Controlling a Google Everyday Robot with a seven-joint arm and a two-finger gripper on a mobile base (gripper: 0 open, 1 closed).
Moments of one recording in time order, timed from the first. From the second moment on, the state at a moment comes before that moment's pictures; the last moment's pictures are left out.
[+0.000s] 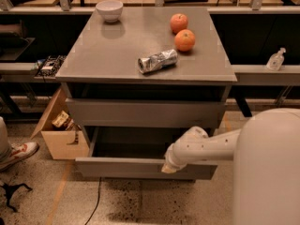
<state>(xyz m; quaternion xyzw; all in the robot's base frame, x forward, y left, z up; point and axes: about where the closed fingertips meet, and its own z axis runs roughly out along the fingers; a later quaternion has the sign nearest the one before) 0.574 -0.088 0.418 -0.62 0.77 0.01 0.17</state>
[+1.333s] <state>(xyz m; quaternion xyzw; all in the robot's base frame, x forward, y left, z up) 0.529 -0.097 0.413 -0.62 0.76 0.02 0.17</state>
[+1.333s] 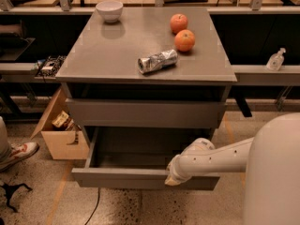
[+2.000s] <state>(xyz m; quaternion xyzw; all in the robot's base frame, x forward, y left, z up) 0.509 -0.102 0.410 -0.62 0.77 0.03 0.17</state>
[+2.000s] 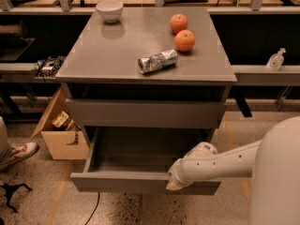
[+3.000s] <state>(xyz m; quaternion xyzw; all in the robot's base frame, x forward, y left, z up) 0.485 -0.109 0.409 -0.62 0.77 0.03 0.16</state>
